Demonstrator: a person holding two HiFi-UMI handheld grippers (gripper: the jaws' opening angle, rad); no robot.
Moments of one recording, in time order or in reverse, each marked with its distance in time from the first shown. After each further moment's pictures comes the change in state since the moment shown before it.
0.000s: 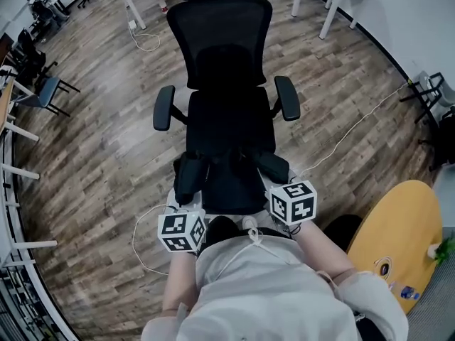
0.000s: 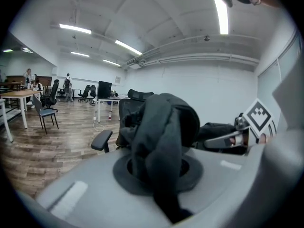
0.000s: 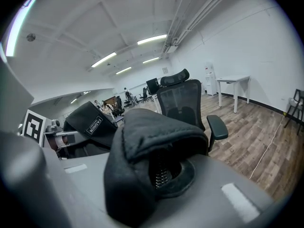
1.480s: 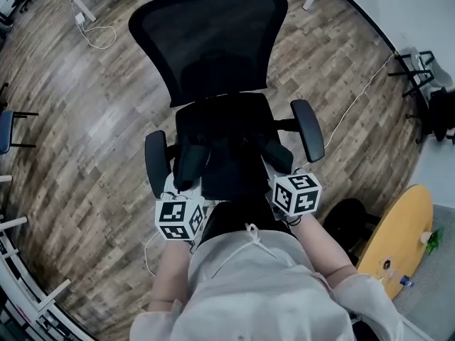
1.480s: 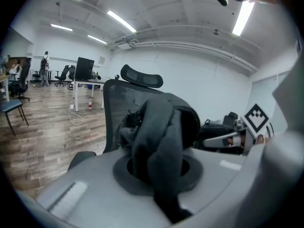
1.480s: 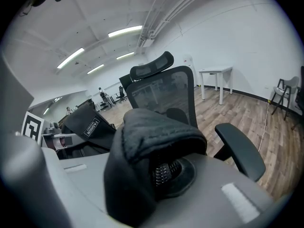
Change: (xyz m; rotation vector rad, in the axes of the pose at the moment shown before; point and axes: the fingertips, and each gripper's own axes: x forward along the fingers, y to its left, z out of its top) left arm 0.355 0.184 0.094 -0.007 0.174 -0.243; right arm 0.307 -0.117 0.159 0.196 0.054 -0.223
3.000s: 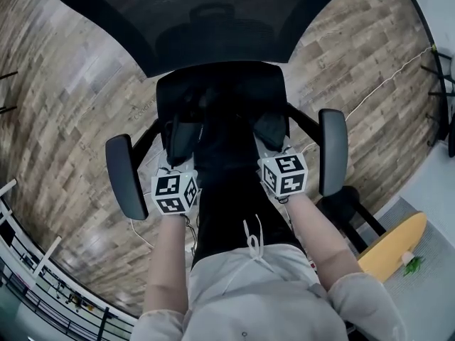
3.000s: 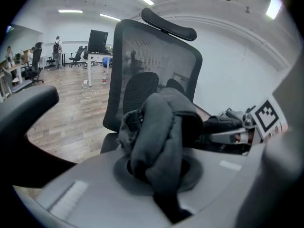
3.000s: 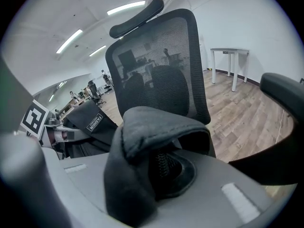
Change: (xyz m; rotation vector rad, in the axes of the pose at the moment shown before) left arm 0.232 0.102 -0.158 -0.138 0.249 0.167; right arm 0.251 -0.133 -0.080 -0.090 0.206 0.065
